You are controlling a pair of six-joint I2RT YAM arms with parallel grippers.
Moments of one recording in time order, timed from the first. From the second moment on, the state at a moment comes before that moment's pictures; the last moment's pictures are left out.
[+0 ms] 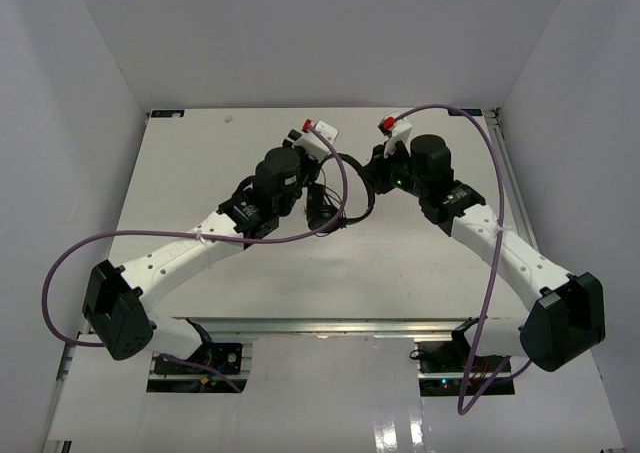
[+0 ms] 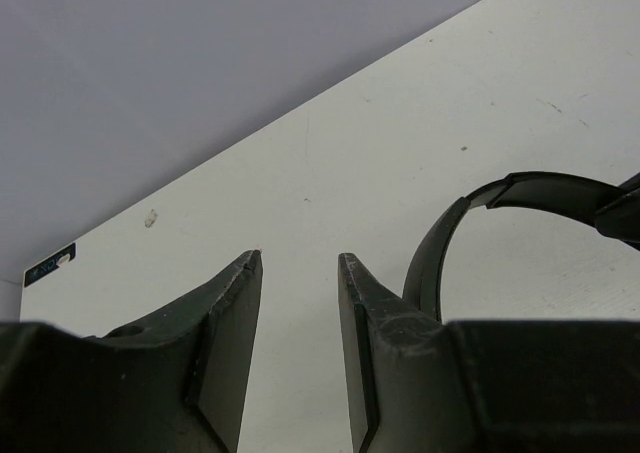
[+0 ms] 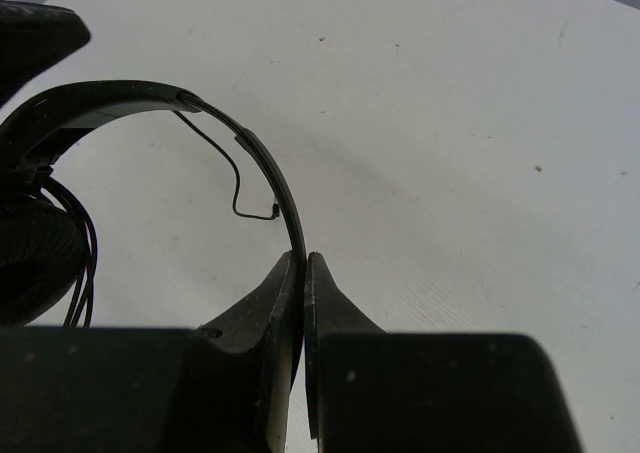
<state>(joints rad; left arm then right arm) -0.81 1.38 1.18 0.07 -0.48 0.31 0.52 1.30 1.06 -0.09 -0.24 0.09</state>
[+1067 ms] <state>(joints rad) -0.41 1.15 0.62 0.39 0.47 -0.15 0.43 1.21 1.16 -0.19 -0.47 0.21</state>
